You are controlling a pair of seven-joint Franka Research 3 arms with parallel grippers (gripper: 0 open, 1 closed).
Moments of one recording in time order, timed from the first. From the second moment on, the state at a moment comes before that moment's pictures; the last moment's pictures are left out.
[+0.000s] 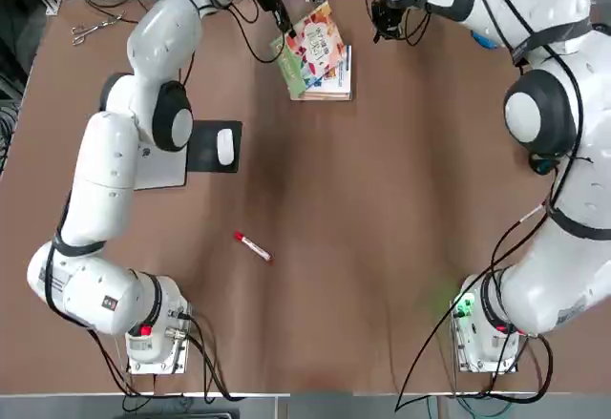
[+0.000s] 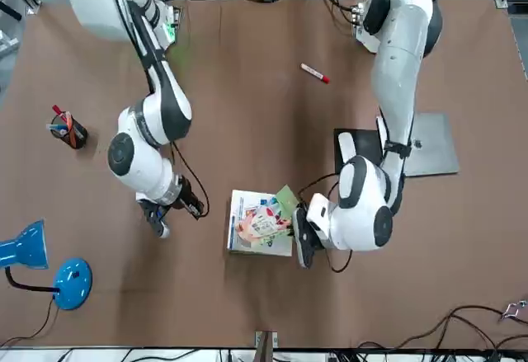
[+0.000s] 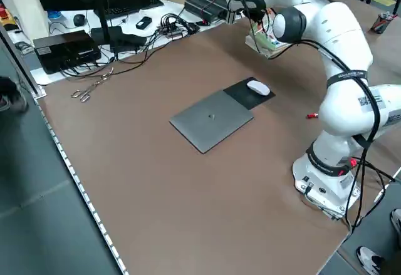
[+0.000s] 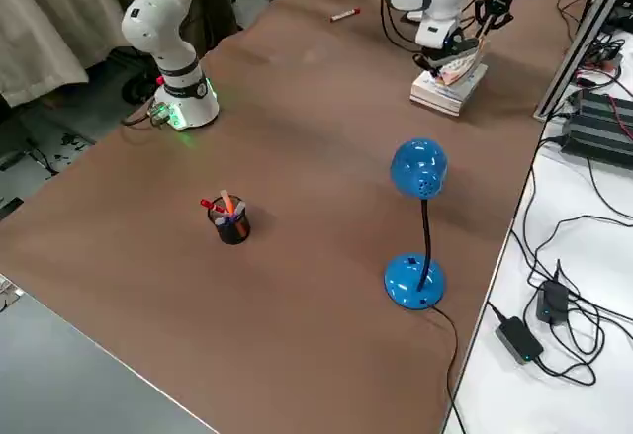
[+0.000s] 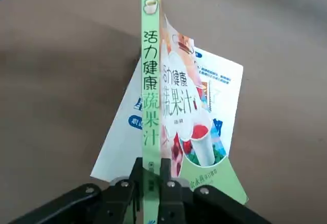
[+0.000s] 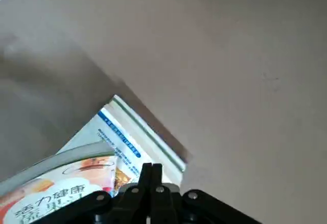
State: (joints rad) left arm -0.37 1.09 -0.07 -0.77 -0.56 1.93 1.09; right arm 0.38 0.56 0.01 -1.54 0.27 2.24 1.06
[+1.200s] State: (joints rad) left arm -0.44 1.13 -0.03 -0.77 -0.56 1.98 1.19; right arm 0.47 0.62 0.02 -1.50 0.27 2.36 1.24
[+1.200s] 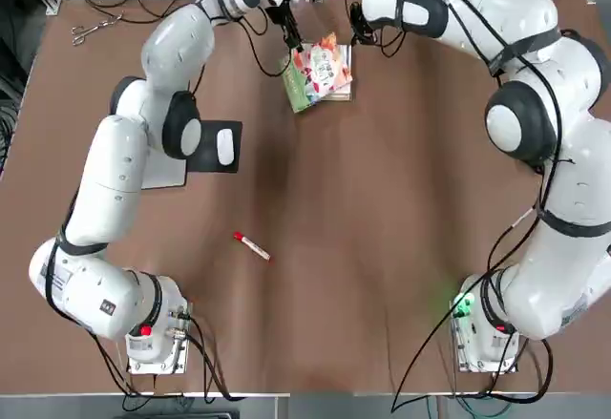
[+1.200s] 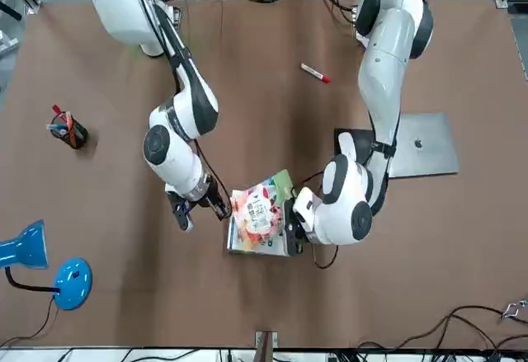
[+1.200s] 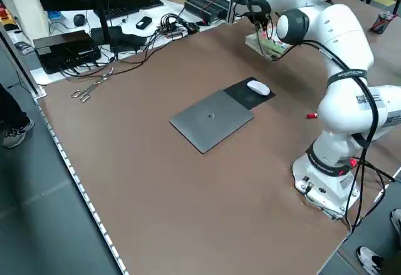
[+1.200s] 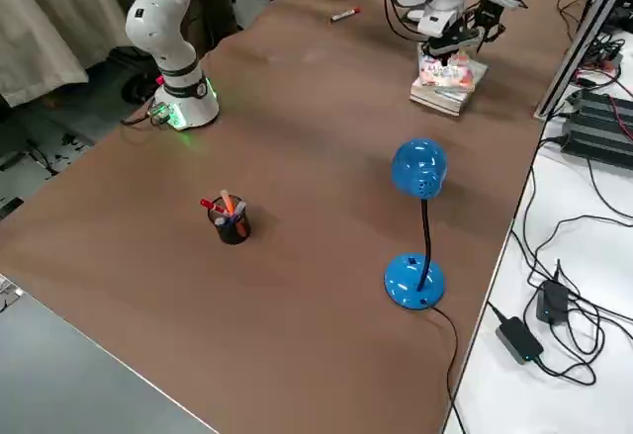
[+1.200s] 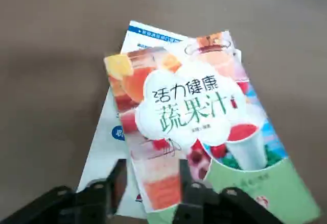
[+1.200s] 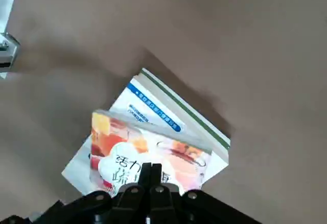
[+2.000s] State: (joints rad) left arm -0.37 0.88 0.16 -0.73 -0.42 1.59 0.44; right arm 0.68 0.79 0.02 -1.39 0.29 2.62 1.53
